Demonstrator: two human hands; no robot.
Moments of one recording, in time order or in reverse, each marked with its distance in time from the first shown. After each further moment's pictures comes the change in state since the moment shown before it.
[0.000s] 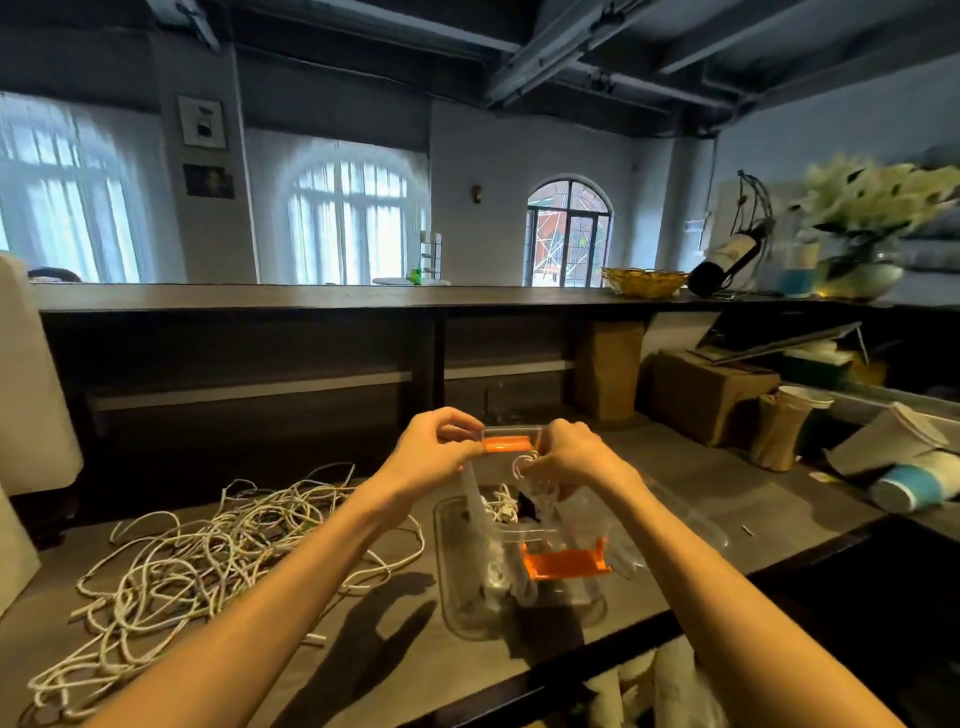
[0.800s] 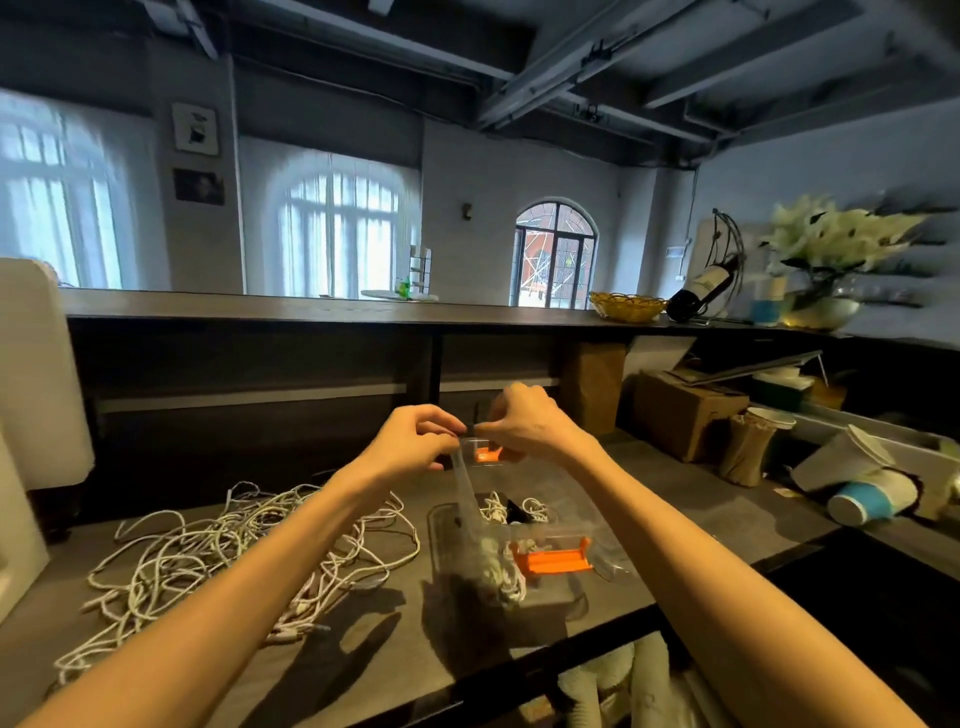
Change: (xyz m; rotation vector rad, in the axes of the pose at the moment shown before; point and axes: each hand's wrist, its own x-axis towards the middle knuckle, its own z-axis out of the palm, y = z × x) left_hand -0.008 0.016 -0.028 -0.005 -0.024 0.010; right_hand -0.027 -0.069 -0.036 -0.023 0.129 -0.210
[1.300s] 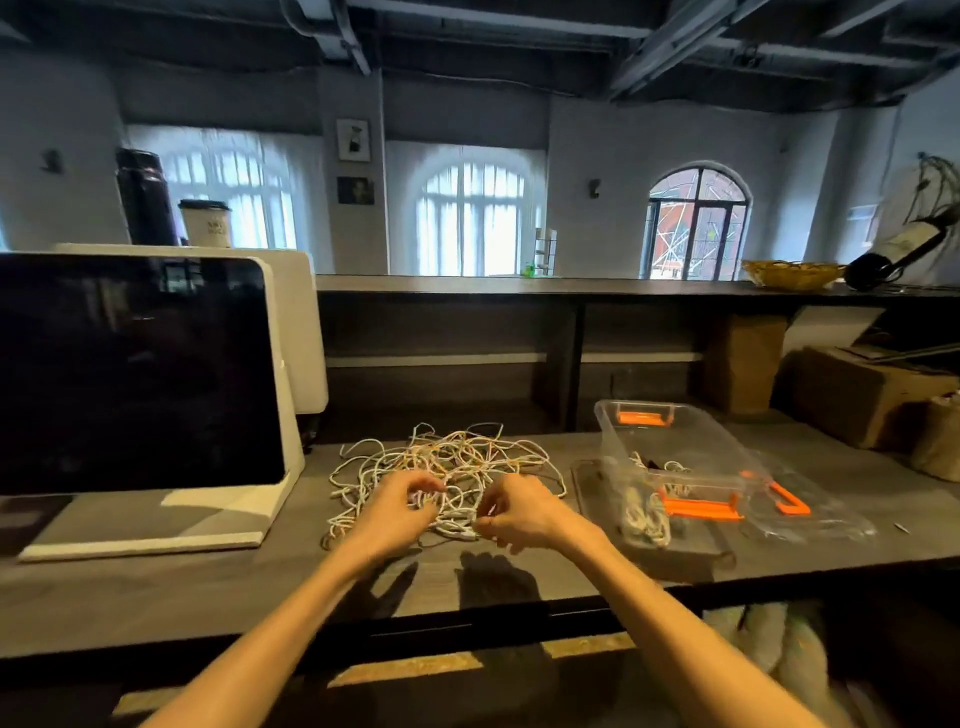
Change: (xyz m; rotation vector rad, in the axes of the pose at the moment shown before) left_hand -0.169 -0.114 -0.097 0.388 0.250 -0.183; right_hand -0.114 -0.104 0.142 0.228 -0.502 -0.233
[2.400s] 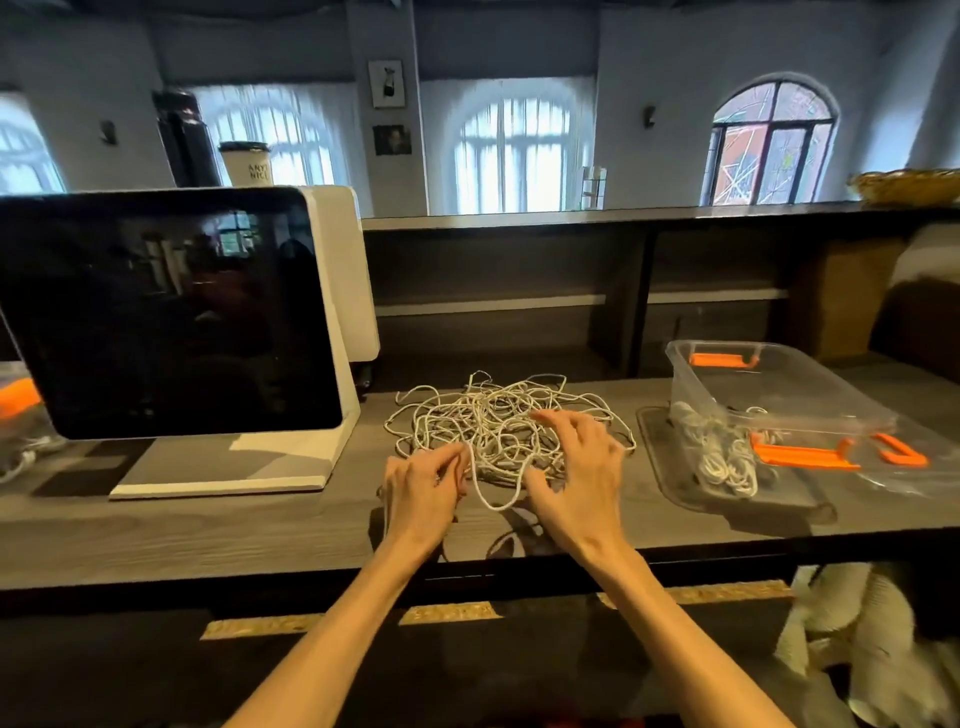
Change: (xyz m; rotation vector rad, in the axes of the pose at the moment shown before) left_hand -0.033 -0.056 0.014 0.074 0.414 0.070; right_hand -0.009 -0.002 0.086 0.106 0.758 -0.280
